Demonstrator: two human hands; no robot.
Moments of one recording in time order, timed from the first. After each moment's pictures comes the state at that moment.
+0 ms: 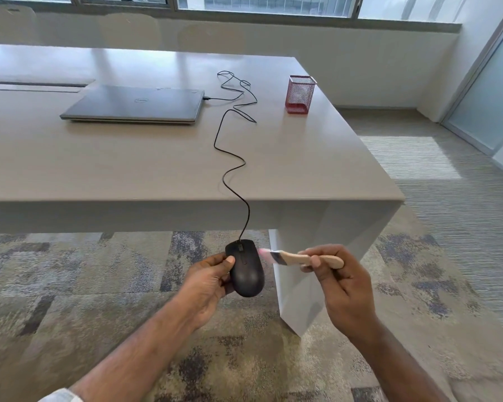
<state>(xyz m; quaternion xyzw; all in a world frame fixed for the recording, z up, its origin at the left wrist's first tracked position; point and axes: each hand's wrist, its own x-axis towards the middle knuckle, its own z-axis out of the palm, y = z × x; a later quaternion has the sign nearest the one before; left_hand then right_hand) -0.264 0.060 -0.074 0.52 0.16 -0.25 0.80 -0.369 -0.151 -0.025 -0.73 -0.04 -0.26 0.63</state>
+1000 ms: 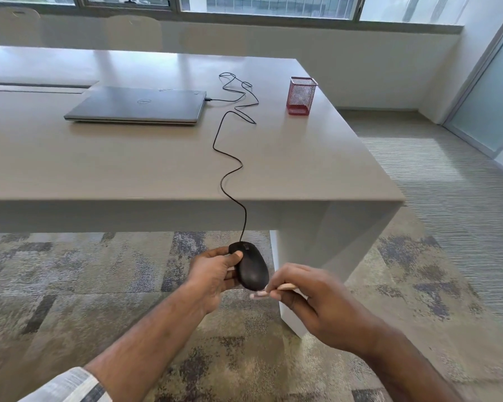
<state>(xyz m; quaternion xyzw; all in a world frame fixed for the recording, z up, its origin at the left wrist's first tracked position) -0.254 0.044 -0.059 0.59 0.20 -0.23 0.75 -0.374 -0.135 0.010 -0.87 -0.22 -0.08 0.43</state>
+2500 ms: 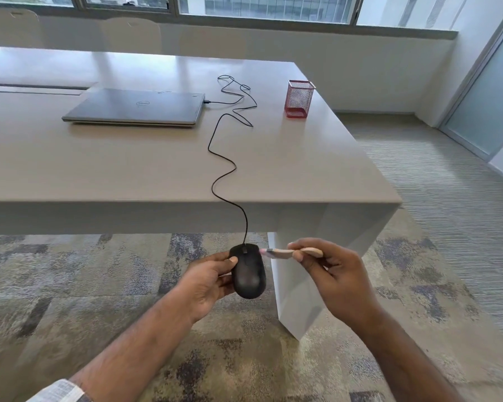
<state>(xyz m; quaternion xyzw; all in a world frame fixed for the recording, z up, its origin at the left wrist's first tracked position) -0.257 0.058 -0.061 0.54 0.16 -0.30 0.77 -0.361 -0.151 0.007 -0.79 -0.05 -0.21 0.57</state>
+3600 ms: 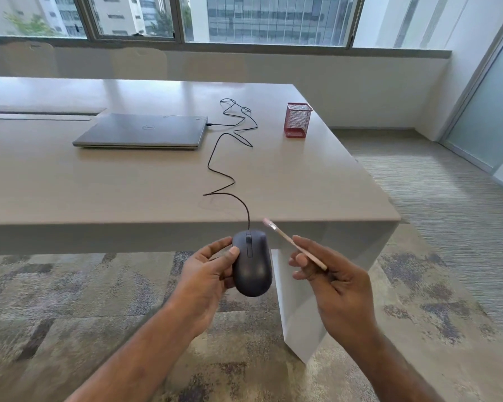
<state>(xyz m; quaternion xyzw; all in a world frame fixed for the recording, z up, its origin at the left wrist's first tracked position) -0.269 0.055 0.001 0.52 0.04 -0.19 0.83 -0.360 -0.134 0.017 -0.70 -0.04 -0.28 0.65</state>
